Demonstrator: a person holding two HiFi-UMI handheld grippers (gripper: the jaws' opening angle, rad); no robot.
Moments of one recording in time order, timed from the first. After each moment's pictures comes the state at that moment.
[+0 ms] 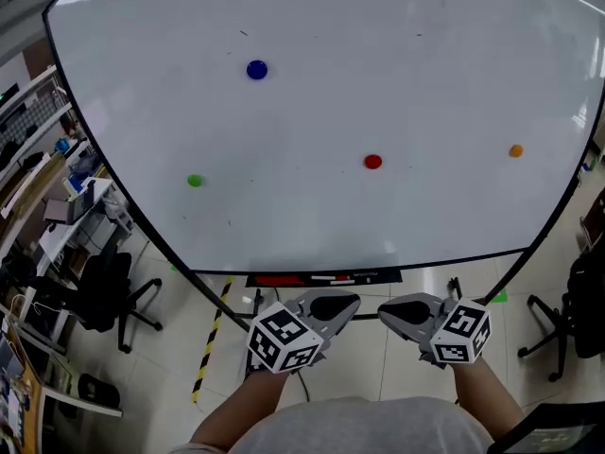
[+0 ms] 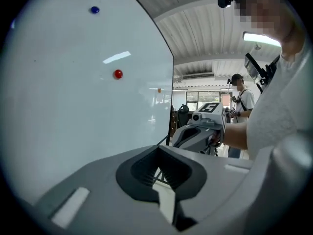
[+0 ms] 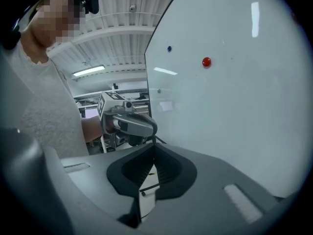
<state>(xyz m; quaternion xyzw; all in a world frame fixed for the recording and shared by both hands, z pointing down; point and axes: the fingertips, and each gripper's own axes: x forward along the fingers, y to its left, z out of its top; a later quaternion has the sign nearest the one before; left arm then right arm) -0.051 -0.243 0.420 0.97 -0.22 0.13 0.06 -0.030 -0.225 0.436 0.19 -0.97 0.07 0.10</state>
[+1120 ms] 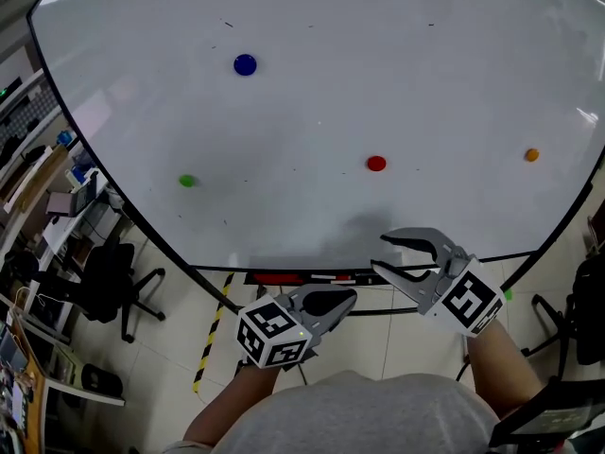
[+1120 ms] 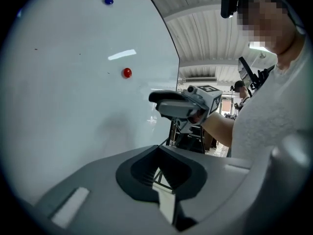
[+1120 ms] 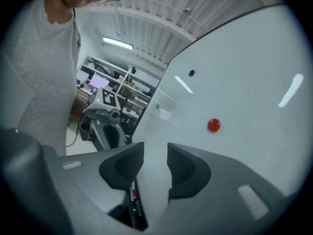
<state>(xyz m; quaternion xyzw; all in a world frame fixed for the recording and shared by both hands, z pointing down) -0.048 -0.264 0.407 0.97 -0.21 0.11 0.09 -0.036 -0.294 0.322 0.22 -0.94 -0.22 0.13</state>
